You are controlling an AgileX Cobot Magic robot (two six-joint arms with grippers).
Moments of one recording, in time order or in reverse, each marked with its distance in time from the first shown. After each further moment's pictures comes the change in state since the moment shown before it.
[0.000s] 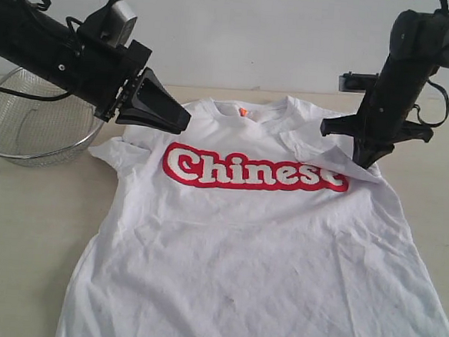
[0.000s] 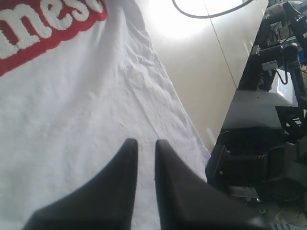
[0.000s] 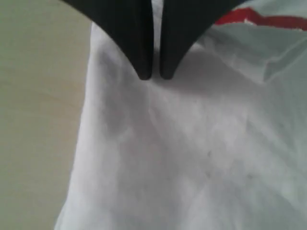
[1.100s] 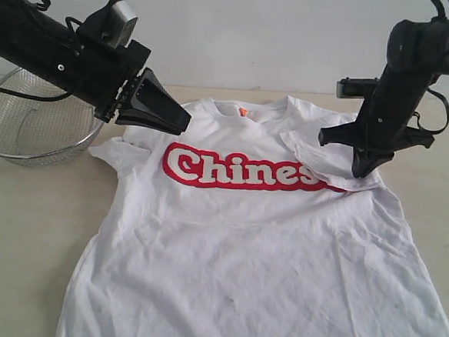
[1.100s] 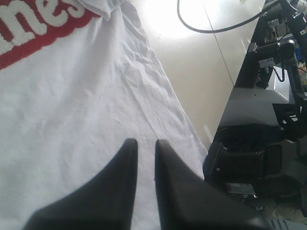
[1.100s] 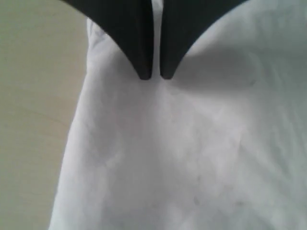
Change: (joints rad) left arm 0.000 0.000 0.000 0.000 0.014 0.002; right arm 0.026 -0.087 0.174 -0.047 -0.142 0.026
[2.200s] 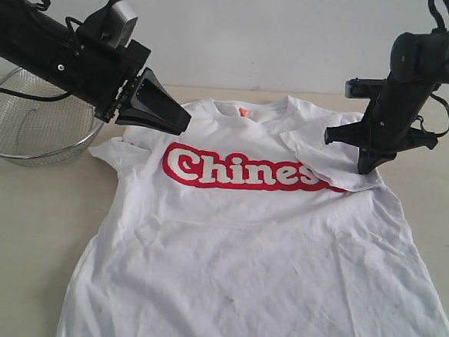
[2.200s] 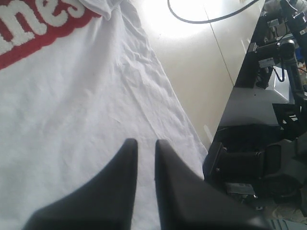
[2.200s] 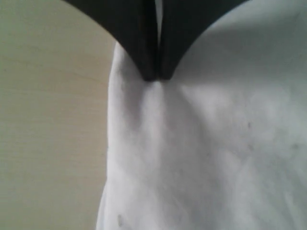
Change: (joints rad) left arm 0.000 0.000 0.000 0.000 0.001 0.000; right arm -0.021 0.037 -0.012 -0.045 -0.103 0.072
